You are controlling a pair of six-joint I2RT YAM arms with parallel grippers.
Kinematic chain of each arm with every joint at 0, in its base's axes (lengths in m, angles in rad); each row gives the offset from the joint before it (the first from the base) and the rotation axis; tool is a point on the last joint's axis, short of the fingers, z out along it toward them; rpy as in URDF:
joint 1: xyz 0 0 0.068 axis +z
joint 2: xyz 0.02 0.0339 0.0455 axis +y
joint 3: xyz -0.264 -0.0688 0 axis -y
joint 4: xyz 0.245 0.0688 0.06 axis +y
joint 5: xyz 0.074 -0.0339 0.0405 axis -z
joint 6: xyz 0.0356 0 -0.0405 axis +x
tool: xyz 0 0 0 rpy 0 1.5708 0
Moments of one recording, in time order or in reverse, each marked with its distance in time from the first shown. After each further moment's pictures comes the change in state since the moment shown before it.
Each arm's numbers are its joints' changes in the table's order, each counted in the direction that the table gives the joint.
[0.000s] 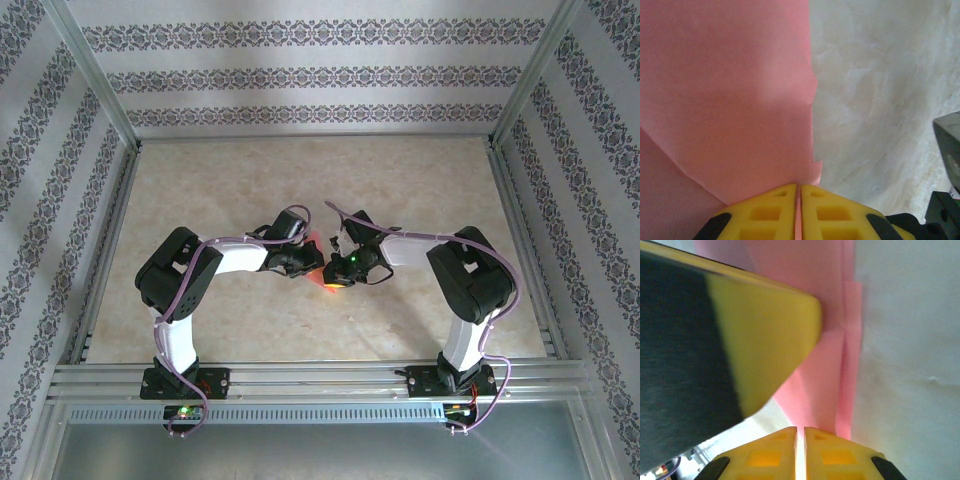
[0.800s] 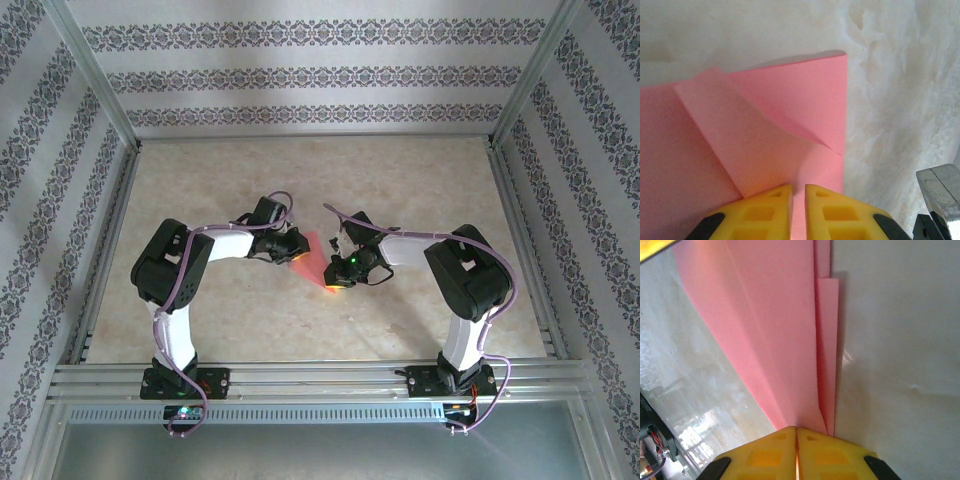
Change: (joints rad) left arm 0.165 0.037 0.048 0.031 0.087 0.107; right arm -0.005 0.023 0.000 0.011 0.018 -0.050
